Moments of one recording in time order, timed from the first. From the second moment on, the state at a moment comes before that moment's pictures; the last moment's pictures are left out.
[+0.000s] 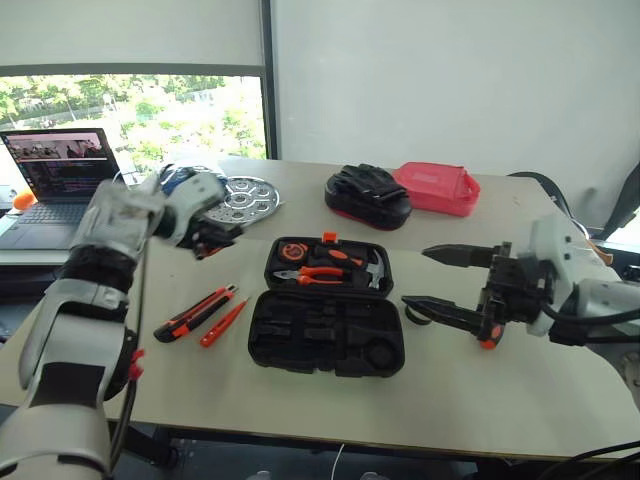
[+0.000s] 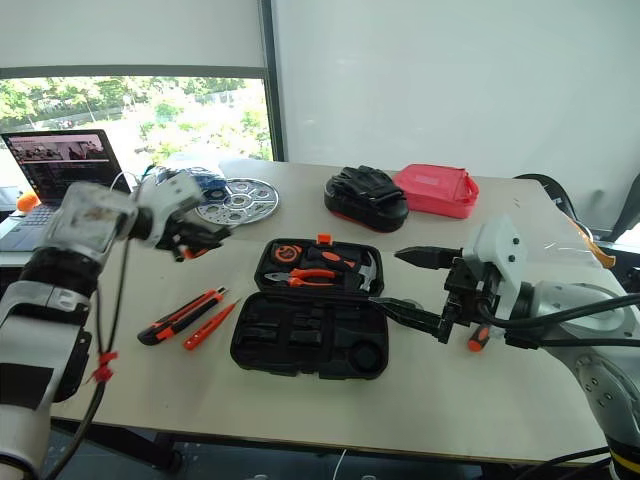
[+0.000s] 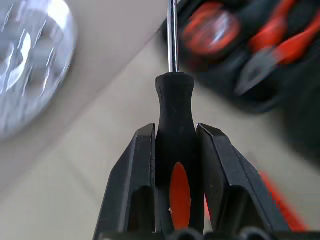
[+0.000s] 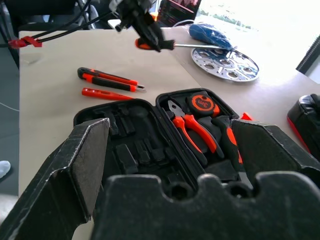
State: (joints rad) left arm -1.24 0.69 -0.30 0.70 0.03 0.35 -1.34; right arm -0.25 -0.93 -0.33 -0.60 0.85 0.70 0.78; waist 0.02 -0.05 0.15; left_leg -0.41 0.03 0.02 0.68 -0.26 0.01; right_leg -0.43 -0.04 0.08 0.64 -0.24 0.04
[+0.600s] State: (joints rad) left arm -1.08 0.58 -0.49 0.59 0.19 0.05 -1.41; right arm 0.01 -0.89 -0.51 -0.74 0.85 0.70 0.64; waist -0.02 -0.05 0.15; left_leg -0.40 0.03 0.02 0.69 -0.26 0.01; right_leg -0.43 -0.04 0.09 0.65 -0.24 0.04
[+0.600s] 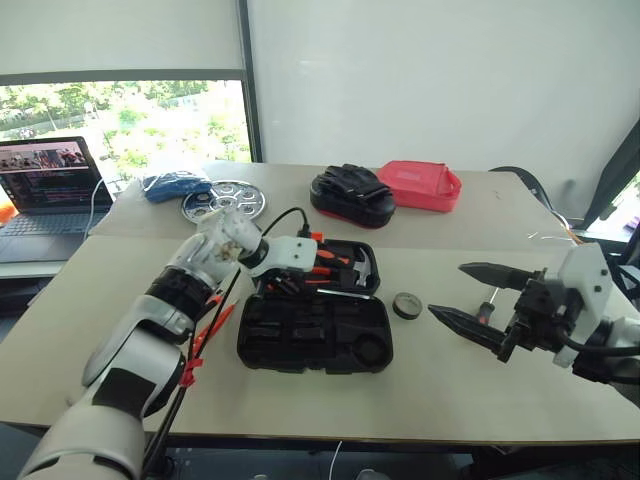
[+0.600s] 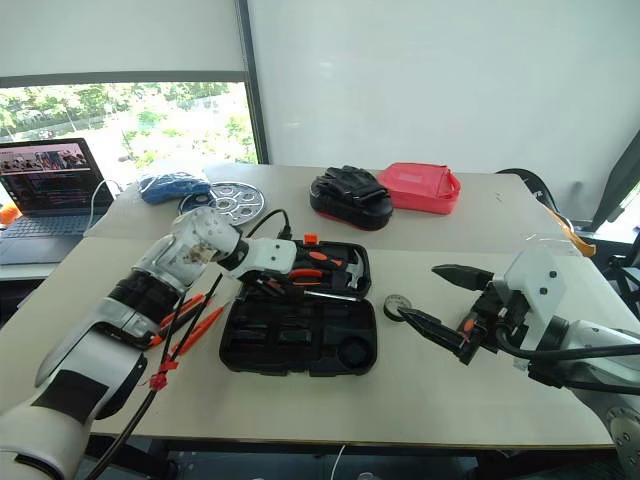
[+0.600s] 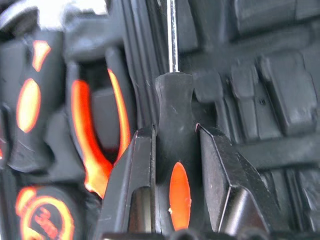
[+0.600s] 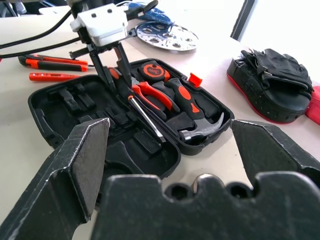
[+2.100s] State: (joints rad) left arm -1.15 0.56 -0.41 0.61 0.19 0.13 -1.45; right arm 0.04 -0.89 -0.47 -0.75 0.81 0.68 0.71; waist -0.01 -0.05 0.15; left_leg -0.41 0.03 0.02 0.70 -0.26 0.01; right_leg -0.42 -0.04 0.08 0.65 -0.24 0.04
